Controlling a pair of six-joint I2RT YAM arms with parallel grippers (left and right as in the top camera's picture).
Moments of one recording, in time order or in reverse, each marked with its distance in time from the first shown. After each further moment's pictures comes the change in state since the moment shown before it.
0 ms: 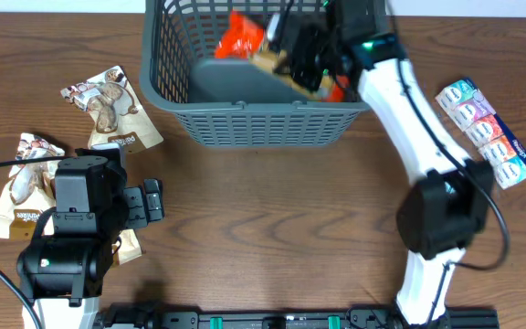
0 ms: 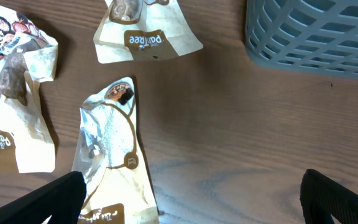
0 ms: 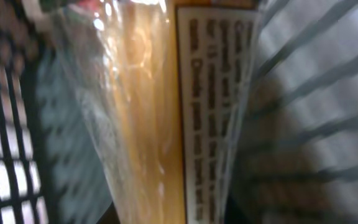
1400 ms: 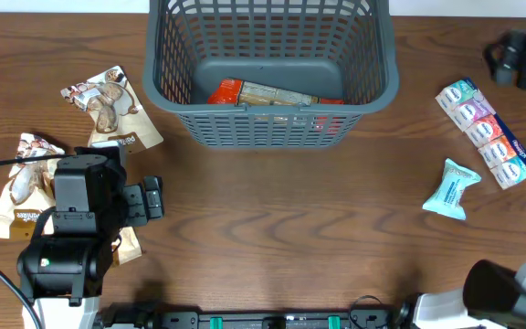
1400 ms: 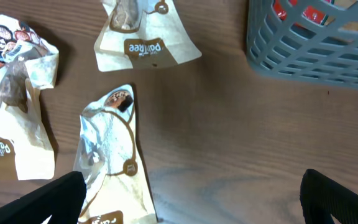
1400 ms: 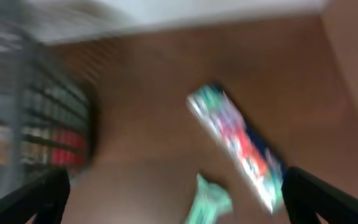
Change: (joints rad) left arm 0.000 0.002 0.000 0.026 0.000 0.000; right arm -0.729 -0.415 0.276 -0.623 0.246 0.689
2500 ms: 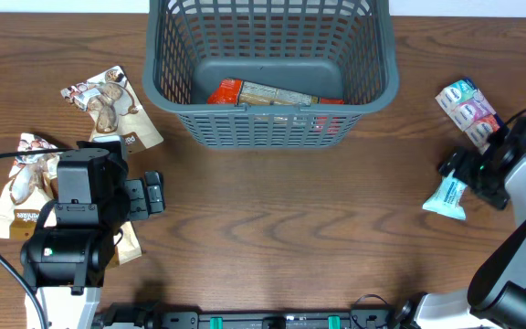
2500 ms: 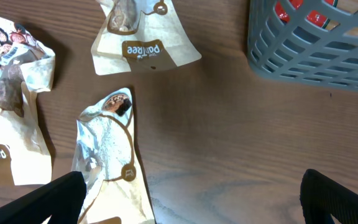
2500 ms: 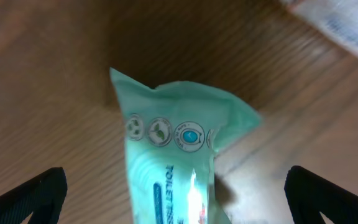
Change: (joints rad) left arm 0.000 0.035 0.000 0.027 0.000 0.000; right arm -0.111 -0.010 -1.179 0.734 0.116 0.196
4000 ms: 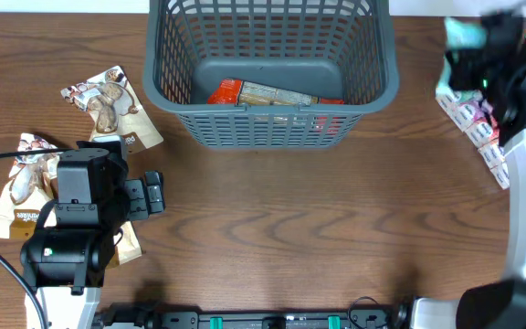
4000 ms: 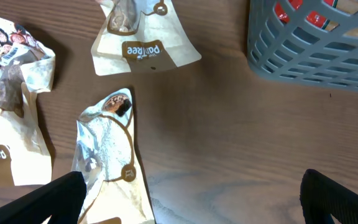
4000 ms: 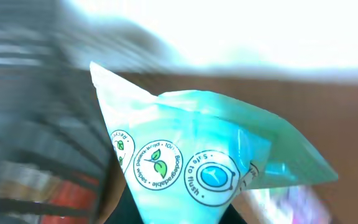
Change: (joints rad) left arm 0.000 0.000 0.000 0.001 0.000 0.000; right arm 0.302 -0.121 0.523 0.087 -0.248 -0.254
